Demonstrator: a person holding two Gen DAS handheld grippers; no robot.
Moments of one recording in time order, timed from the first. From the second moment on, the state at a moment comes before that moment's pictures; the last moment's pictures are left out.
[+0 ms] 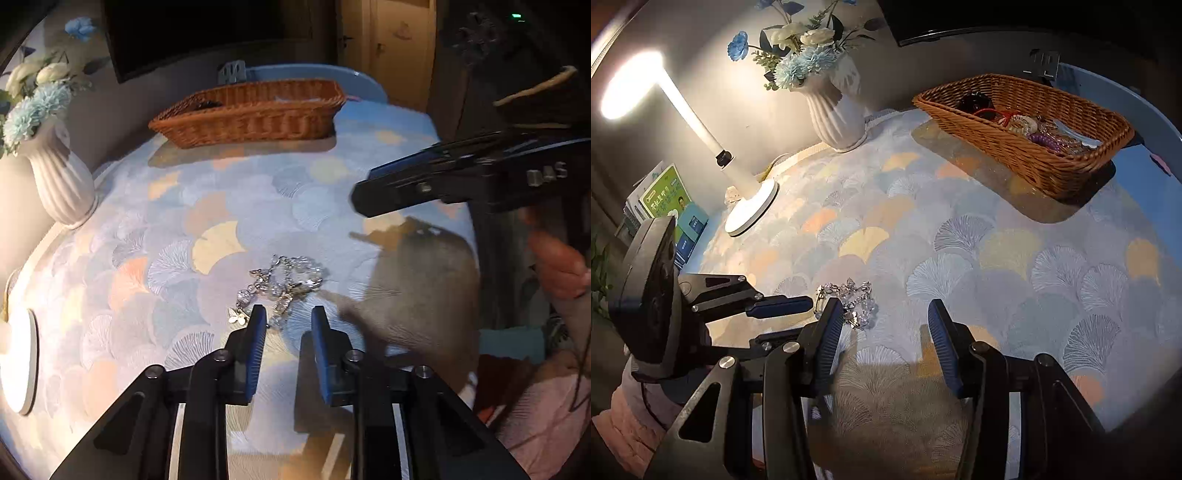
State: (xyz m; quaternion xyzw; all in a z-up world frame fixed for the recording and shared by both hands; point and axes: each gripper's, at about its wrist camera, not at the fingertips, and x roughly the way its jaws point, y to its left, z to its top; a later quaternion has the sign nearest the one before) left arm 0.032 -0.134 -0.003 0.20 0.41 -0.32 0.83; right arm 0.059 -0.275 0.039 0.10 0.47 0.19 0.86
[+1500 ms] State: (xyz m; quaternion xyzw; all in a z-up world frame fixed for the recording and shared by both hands) left arm 0.091 0.051 -0.028 -0.23 0.48 -0.25 0.81; right arm 0.090 -0.160 0.010 0.03 0.51 0.25 0.82
